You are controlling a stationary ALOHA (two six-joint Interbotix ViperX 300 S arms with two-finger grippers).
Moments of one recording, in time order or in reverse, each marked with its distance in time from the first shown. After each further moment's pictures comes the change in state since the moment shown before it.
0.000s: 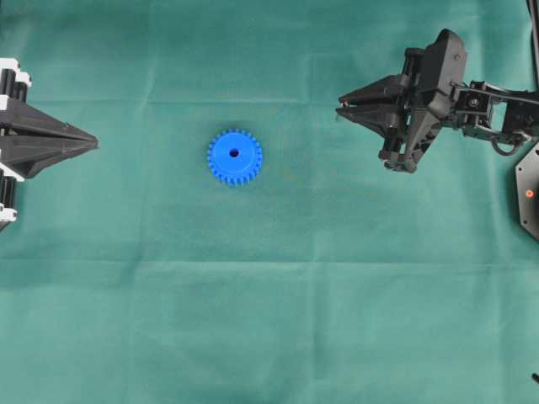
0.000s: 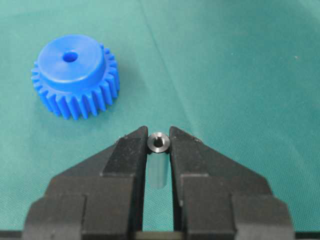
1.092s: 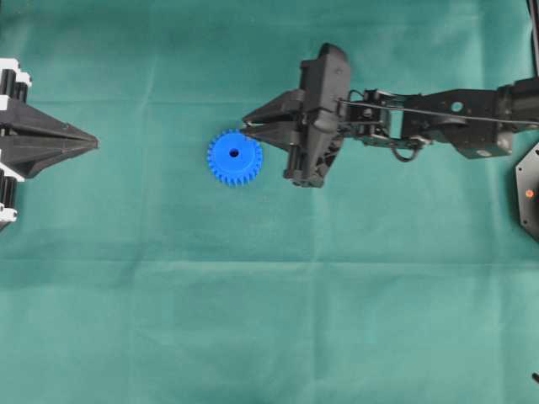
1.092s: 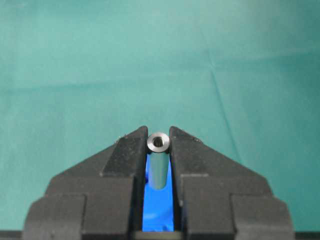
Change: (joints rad) left arm 0.000 0.000 -0.002 0.002 0.000 0.002; right arm 0.130 0.322 -0.433 -0.003 0.098 0.000
